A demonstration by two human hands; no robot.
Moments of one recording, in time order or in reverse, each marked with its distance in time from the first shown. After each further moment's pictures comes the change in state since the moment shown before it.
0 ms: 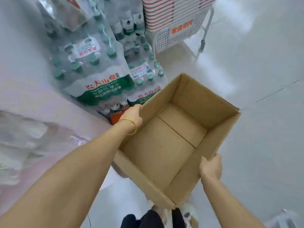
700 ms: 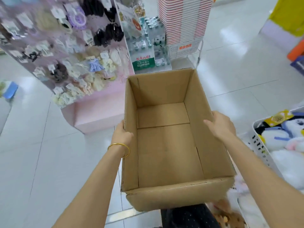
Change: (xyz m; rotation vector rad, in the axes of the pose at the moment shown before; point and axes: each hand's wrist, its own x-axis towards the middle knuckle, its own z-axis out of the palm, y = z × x) left_hand -0.813 0.077 0.097 -0.914 0.414 -0.336; right_hand -0.338 0.292 -0.462 -0.501 -0.116 -0.909
